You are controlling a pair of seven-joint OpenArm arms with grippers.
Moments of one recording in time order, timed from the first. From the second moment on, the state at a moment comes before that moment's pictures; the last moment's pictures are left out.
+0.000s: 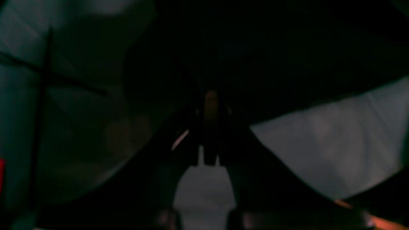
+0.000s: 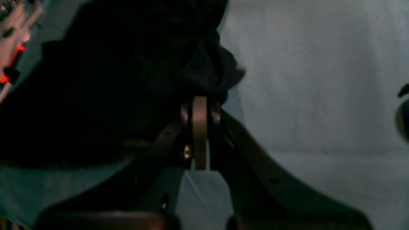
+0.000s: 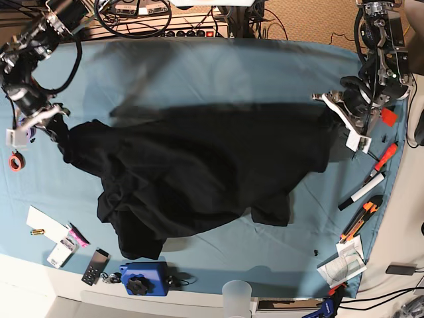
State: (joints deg) left arm 15.4 -17.4 -14.0 109.9 -39.8 -16.9 60.5; right arm -2.3 12.9 54.8 103.3 55.1 36.6 -78.6
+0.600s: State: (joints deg) left arm 18.4 -17.4 -14.0 110.8 -41.9 -16.7 66.8; right arm -12.5 12.9 57.9 103.3 62.7 38.3 -78.5
